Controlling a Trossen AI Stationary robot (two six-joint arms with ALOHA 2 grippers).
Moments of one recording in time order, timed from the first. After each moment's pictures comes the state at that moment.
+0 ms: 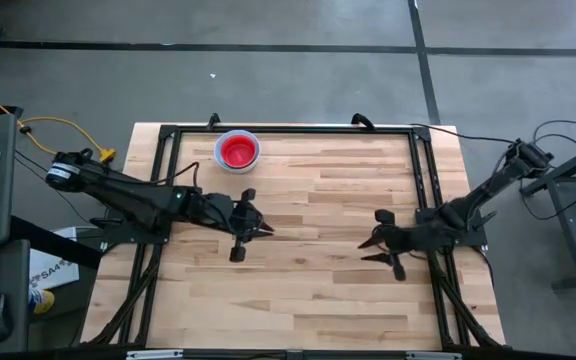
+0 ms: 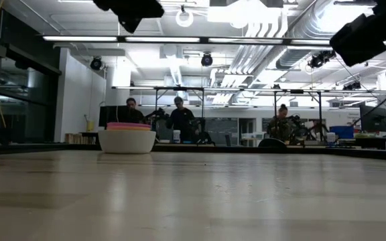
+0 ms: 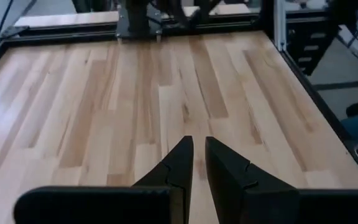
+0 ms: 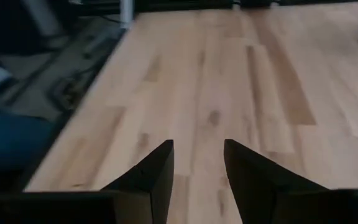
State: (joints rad) left arm -0.22 1.22 0.90 -0.10 -0.12 -0.06; right arm 0.60 0.83 0.40 -0.04 0.35 0.32
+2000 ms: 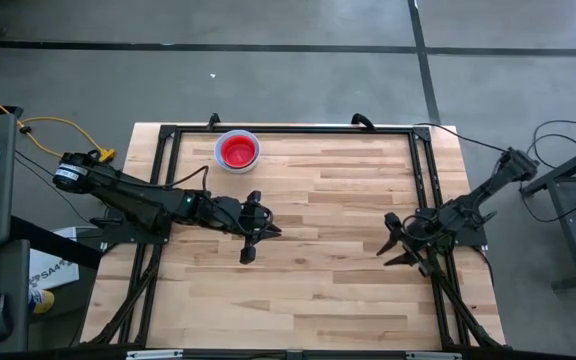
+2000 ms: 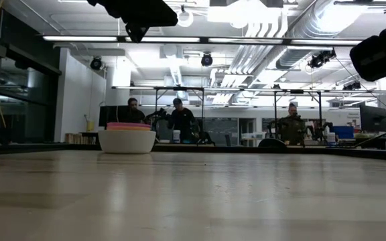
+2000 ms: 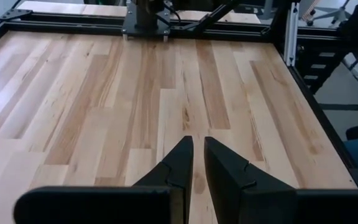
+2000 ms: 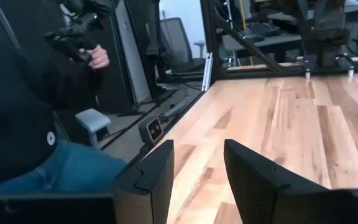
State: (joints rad) left arm -0.22 1.30 0.90 0.00 -0.15 -0.16; right arm 0.60 0.31 0.01 0.27 0.10 0.21
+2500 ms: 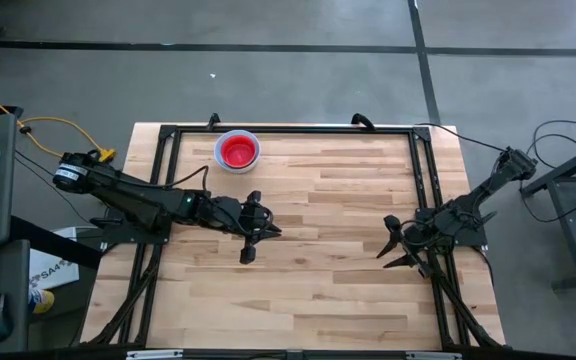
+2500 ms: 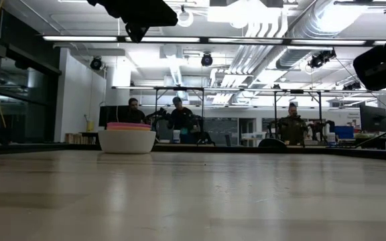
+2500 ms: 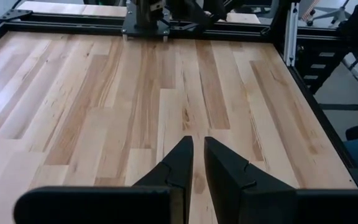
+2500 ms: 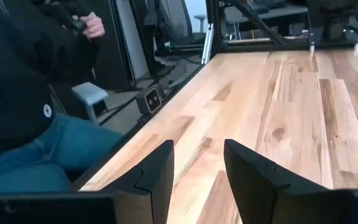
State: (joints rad) left arm -0.22 1.30 0.90 0.00 -0.15 -0.16; right arm 0.62 0.31 0.01 0.15 0.10 0.21
